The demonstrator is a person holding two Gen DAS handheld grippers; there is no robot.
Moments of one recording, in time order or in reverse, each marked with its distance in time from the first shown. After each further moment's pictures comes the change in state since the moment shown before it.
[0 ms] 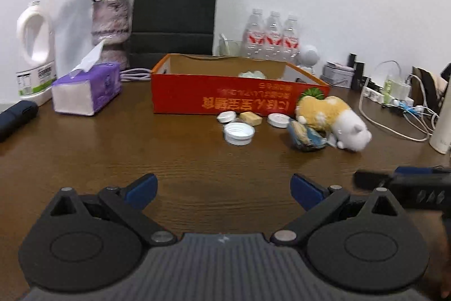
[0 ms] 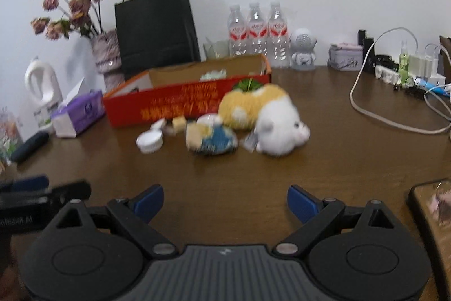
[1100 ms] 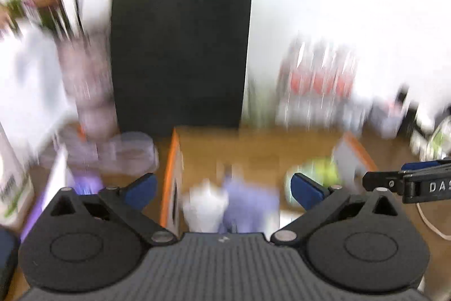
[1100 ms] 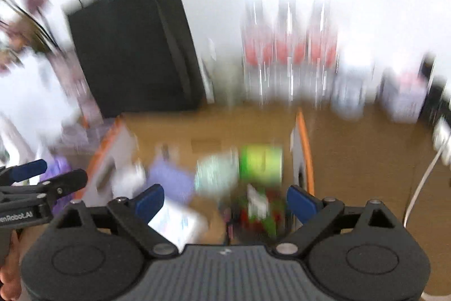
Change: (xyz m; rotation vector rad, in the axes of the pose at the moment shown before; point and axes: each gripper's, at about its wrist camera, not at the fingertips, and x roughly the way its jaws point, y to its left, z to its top) left arm 0.161 0.051 0.227 0.018 0.014 0.057; right arm 0.163 0.010 0.255 -0.024 0.119 0.040
